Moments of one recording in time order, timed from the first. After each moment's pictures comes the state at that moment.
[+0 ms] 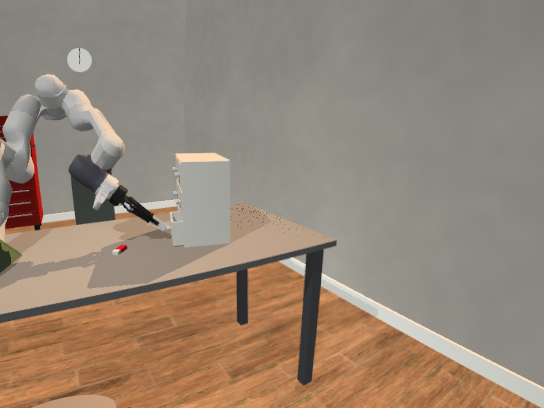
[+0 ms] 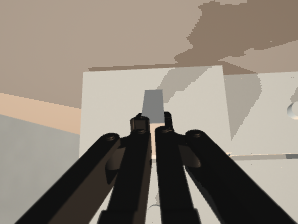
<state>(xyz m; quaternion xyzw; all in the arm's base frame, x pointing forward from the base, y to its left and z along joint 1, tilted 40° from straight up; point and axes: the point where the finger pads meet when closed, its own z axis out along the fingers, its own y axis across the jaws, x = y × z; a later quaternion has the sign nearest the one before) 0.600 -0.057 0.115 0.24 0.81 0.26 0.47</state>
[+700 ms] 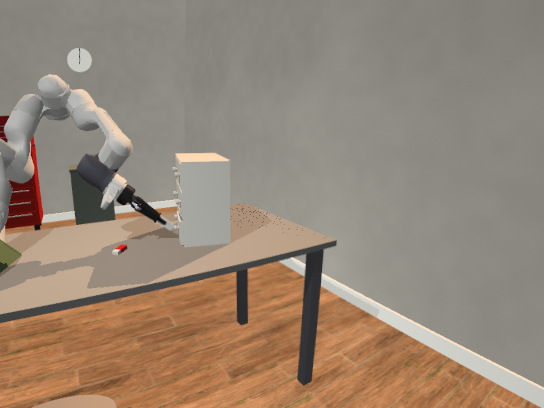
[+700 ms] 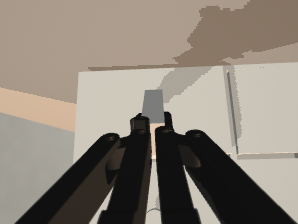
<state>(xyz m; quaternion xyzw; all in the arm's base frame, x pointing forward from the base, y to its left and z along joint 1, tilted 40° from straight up) 0.627 -0.065 0.117 0.24 0.81 0.26 0.47</state>
